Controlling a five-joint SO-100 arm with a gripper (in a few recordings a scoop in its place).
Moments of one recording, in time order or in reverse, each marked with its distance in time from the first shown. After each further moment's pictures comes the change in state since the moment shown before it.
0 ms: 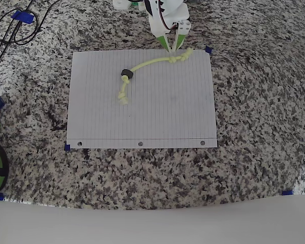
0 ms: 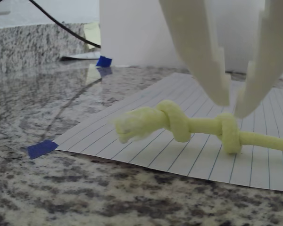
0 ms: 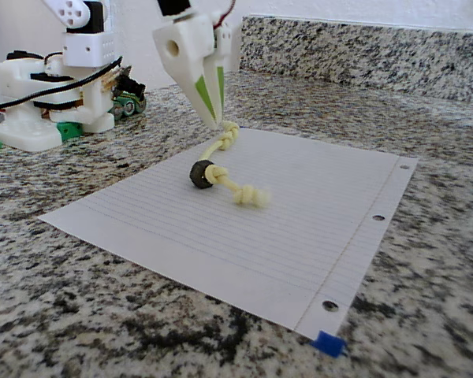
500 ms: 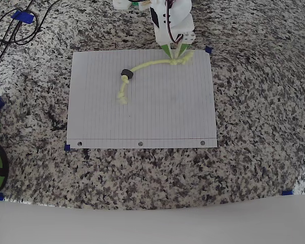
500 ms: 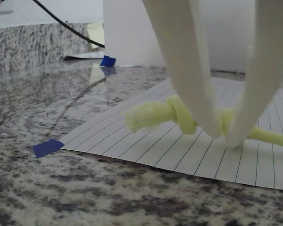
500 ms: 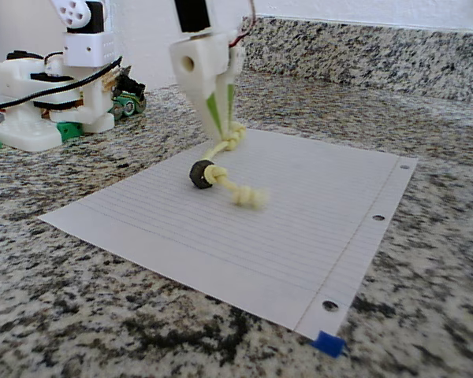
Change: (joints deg) arm -0.6 -14.9 -5.6 -5.6 -0.3
